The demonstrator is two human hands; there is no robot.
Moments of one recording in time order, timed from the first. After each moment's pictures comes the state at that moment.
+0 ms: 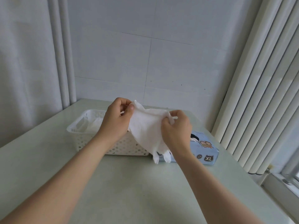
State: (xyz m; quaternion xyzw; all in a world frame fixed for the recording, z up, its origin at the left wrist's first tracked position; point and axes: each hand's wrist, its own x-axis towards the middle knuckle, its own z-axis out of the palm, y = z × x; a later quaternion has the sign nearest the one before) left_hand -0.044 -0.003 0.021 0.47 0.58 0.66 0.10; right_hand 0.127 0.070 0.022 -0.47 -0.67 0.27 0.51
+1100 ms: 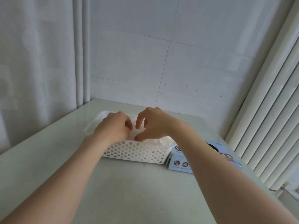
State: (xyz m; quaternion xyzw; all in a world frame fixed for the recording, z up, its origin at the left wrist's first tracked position) left_hand -0.112 -0.015 0.018 0.52 0.80 0.30 0.01; right_hand 0.036 0.079 0.072 -0.27 -0.96 0.09 0.07
